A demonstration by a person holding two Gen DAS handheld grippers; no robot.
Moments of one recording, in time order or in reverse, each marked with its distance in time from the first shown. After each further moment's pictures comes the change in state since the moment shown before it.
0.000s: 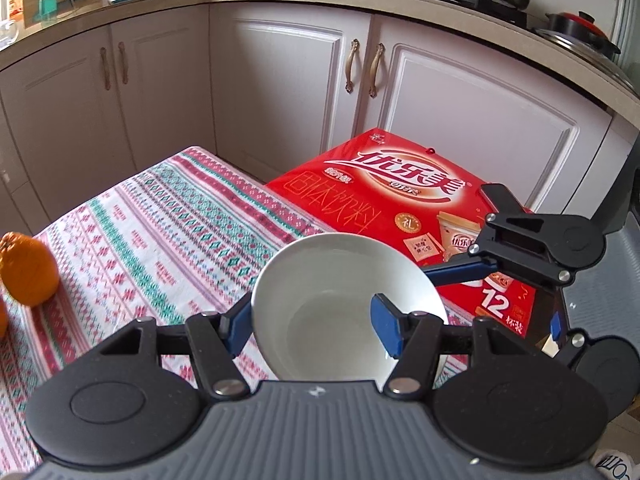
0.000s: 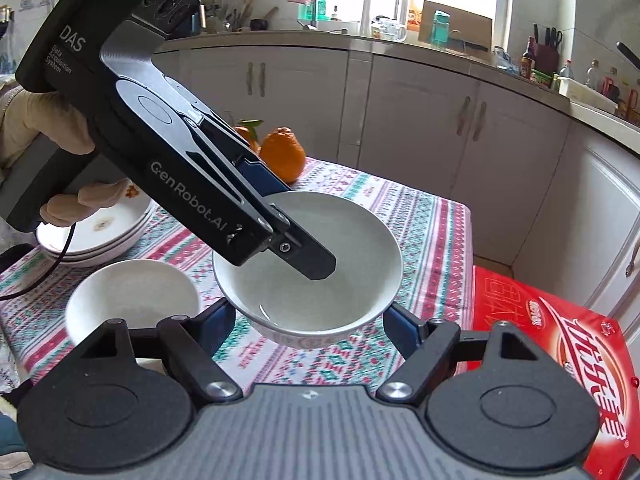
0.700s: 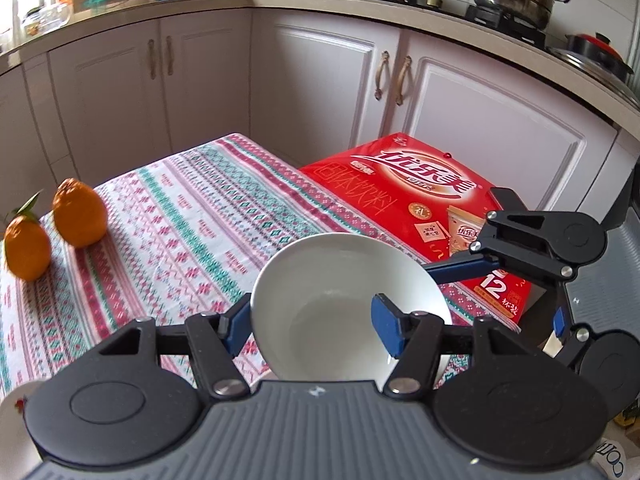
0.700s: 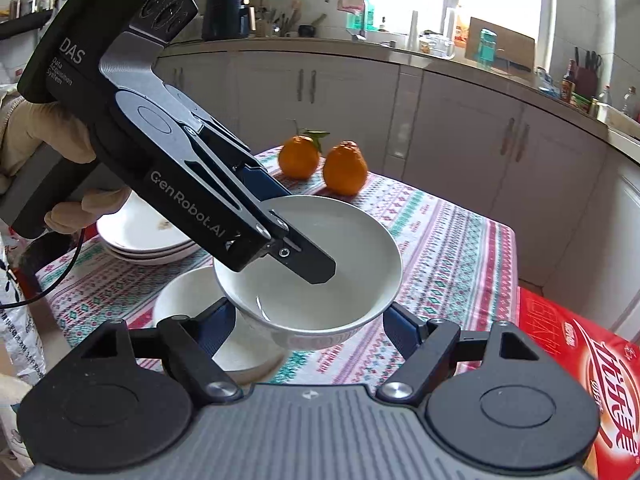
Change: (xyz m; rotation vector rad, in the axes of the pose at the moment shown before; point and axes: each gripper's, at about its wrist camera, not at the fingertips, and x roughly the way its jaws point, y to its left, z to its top) left arm -0.057 0.002 -0.046 -0.091 -0.033 0.072; right arm -0.020 0.053 0.008 -0.075 -0.015 0.096
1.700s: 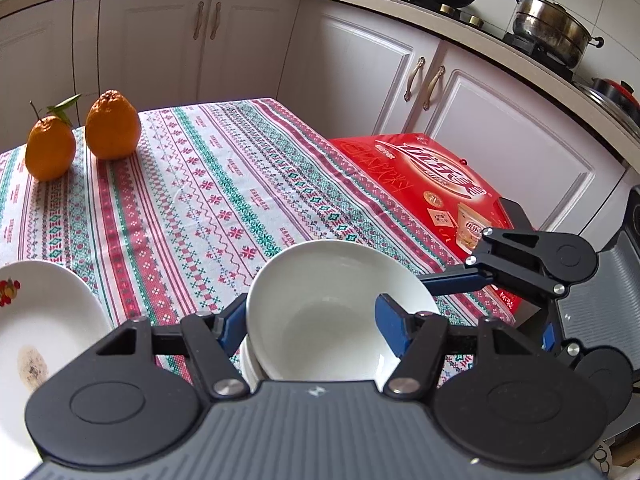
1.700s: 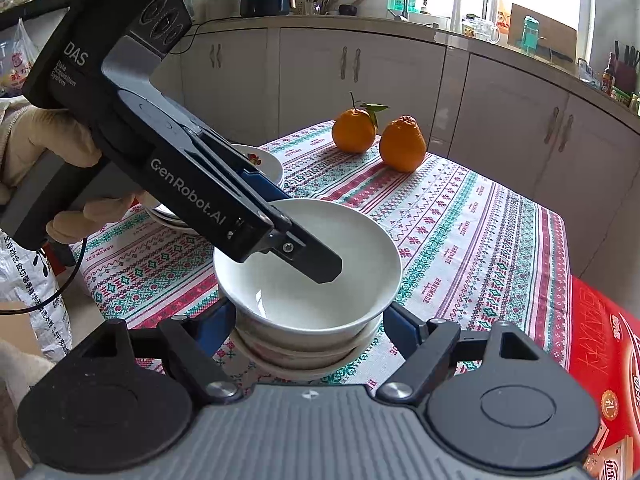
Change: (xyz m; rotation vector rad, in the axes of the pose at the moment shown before) left arm -0.009 0.025 -0.060 -0.185 -0.003 -0.024; right arm 0.022 0.038 -0.011 -0.032 0.061 0.096
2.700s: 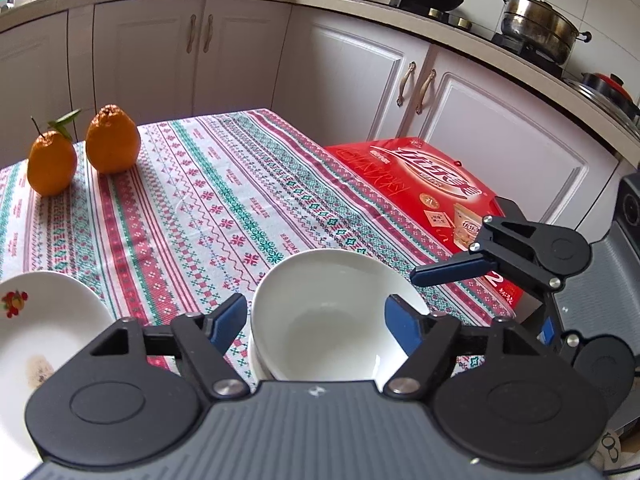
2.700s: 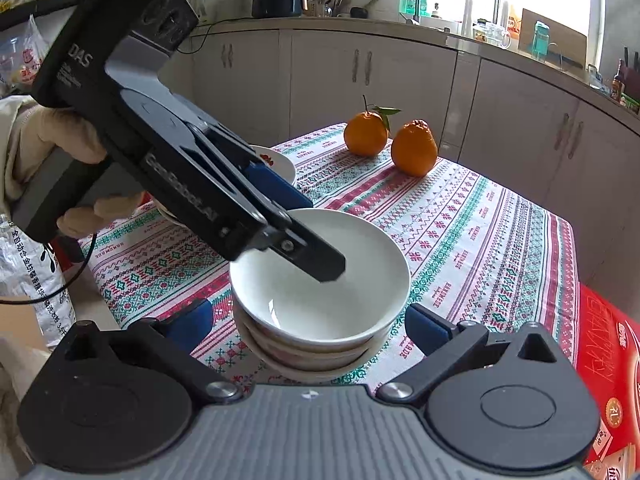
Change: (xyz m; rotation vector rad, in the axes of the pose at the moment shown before) left arm -0.011 0.001 -0.004 0.048 -0.032 -0.003; right arm -0.001 0.002 -0.001 -0.023 -0.005 0.028
